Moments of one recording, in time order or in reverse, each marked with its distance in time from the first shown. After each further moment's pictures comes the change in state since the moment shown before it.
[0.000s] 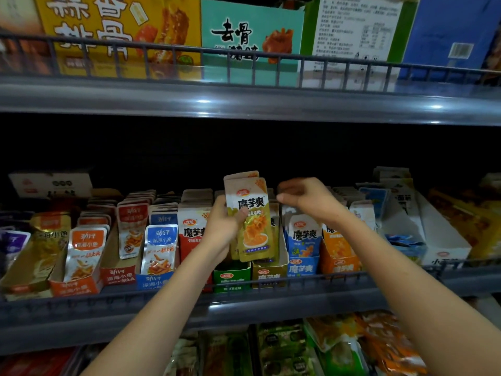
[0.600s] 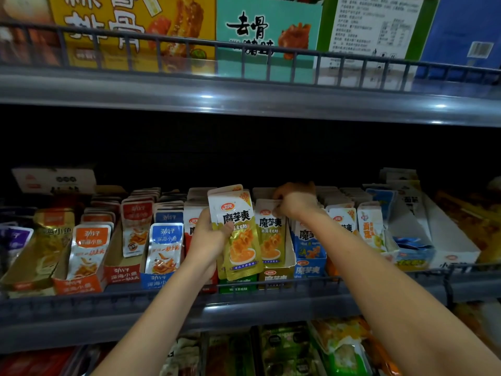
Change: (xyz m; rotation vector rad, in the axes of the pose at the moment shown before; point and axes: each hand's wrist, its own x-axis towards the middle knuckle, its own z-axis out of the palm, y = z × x) left_hand -0.018 -0.011 -0.033 -0.052 0.097 -0.086; right_hand 0.035 -0.004 0.043 -0.869 0.009 -0.017
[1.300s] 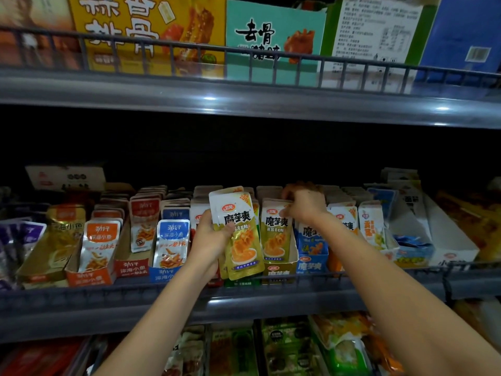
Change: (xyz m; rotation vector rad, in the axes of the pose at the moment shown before) left_hand -0.013 0.006 -0.008 -0.005 0.018 -0.038; right_hand -0.020 0.009 -0.002 0.192 0.055 0.060
